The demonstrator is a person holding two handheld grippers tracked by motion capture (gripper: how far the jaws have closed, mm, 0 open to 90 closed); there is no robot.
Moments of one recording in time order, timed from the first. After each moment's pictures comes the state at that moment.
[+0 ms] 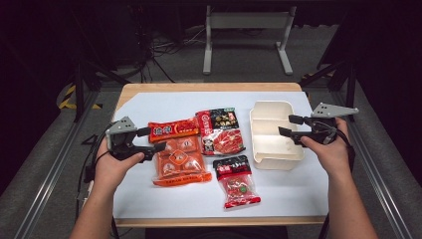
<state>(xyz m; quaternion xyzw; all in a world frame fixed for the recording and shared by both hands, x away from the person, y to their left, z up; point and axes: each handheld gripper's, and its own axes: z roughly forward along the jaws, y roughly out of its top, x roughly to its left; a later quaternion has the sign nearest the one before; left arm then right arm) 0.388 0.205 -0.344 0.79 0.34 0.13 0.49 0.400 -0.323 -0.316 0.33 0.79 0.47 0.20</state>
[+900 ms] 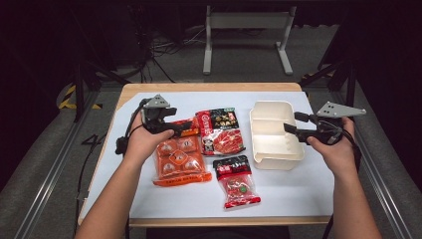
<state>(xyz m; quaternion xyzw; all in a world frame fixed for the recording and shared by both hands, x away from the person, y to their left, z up) 0.457 0.132 -0.336 0.81 0.32 0.13 0.47 0.397 -0.333 -0.312 0.34 0.78 0.48 0.24</state>
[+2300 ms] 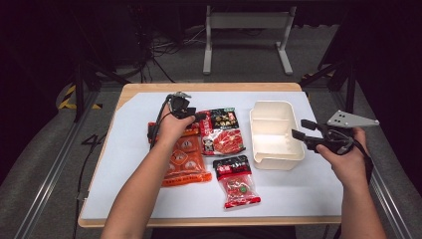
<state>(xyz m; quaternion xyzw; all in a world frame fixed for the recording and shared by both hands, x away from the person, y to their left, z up) 0.545 0.086 -0.404 0.80 0.42 0.06 0.44 0.371 -0.347 -0.316 0.35 0.77 0.48 0.25</state>
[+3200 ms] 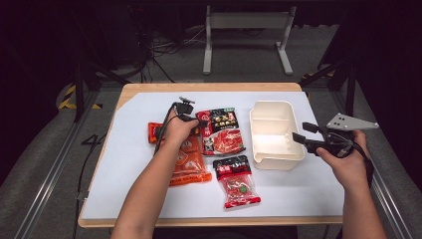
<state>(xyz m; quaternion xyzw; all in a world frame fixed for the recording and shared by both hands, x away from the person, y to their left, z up) 0.558 0.075 -0.441 0.78 0.48 -0.03 0.40 0.367 -0.348 -0.320 0.36 0.77 0.47 0.25</state>
